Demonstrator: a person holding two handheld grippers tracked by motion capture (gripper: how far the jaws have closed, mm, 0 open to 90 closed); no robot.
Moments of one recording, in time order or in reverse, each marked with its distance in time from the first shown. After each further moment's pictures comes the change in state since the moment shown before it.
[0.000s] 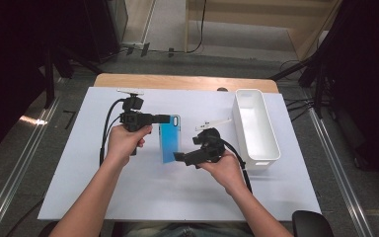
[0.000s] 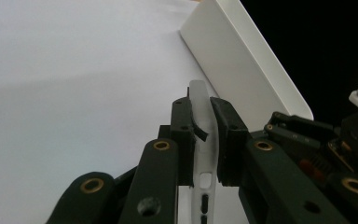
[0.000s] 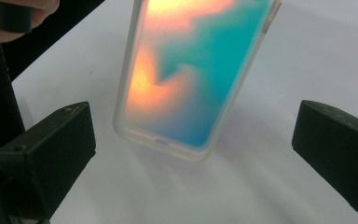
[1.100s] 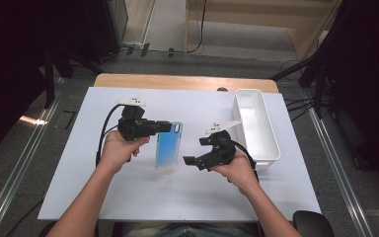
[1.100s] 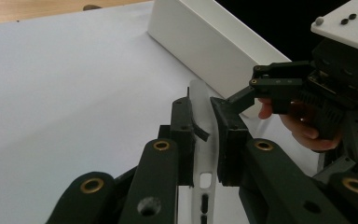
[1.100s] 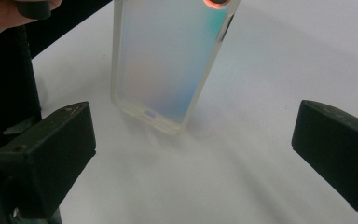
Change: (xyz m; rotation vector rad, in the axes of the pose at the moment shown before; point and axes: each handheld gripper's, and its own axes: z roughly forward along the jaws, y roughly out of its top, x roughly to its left) left arm -0.020 -0.020 -0.010 -0.009 -0.042 0.281; right arm -0.013 -0.011 -0.021 -0.001 0.064 -0.069
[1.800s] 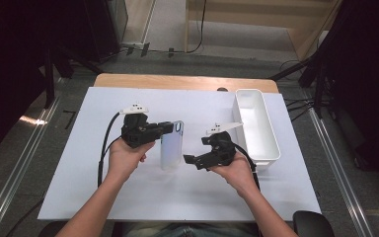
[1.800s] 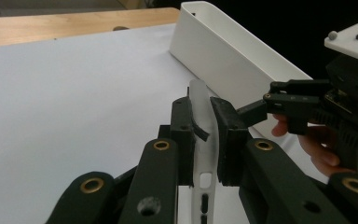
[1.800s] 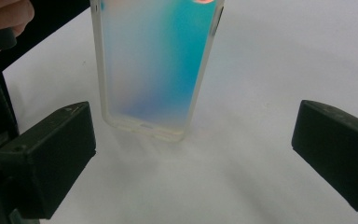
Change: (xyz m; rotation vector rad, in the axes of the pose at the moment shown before) left arm -0.025 -0.012 0.004 -0.122 0.154 -0.018; right arm 0.003 -0.003 0.001 -0.029 -0.087 0.020
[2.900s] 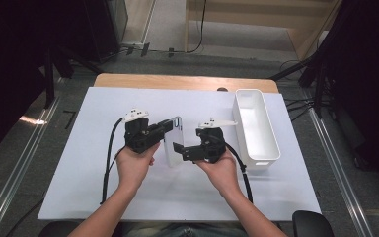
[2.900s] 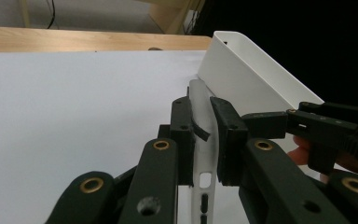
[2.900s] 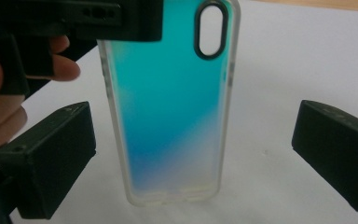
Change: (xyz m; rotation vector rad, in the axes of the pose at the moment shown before) left arm -0.019 -0.011 0.004 -0.113 0.150 -0.091; right arm 0.024 0.021 0.011 -0.153 -0.107 0.081
